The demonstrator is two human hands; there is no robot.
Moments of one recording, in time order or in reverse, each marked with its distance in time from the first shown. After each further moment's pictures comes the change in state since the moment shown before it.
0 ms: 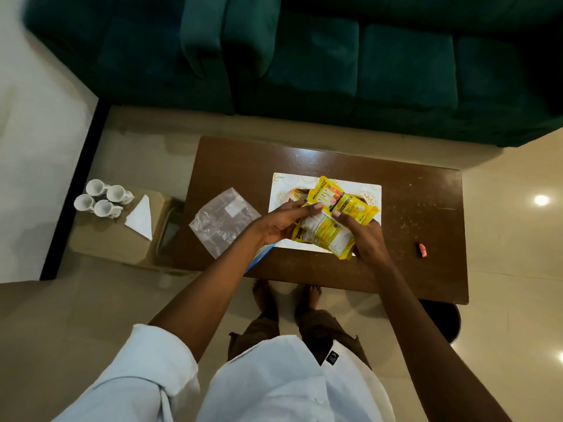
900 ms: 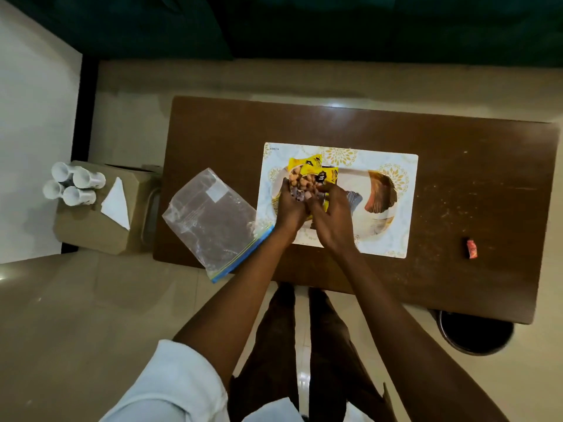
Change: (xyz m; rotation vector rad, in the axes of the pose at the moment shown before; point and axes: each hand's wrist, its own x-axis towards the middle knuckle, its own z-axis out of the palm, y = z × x) left_hand 0.217 -0.082 -0.018 0.033 0.768 0.062; right_hand 0.174 0.108 -0.021 -0.684 0.046 -0.169
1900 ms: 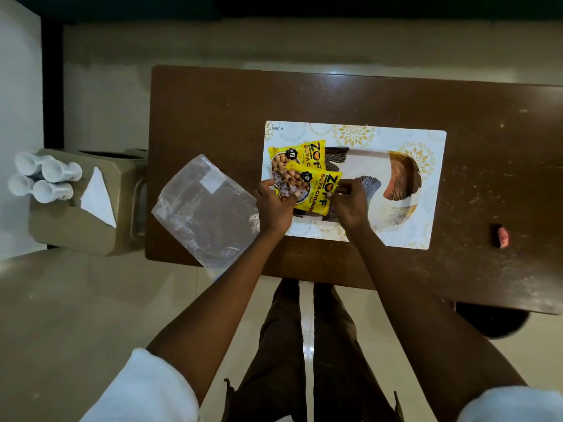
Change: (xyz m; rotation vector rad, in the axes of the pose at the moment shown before) left_hand 0.064 -0.064 -0.061 0.486 0.226 0.127; right_hand 0.065 0.093 0.050 0.199 0.001 0.373
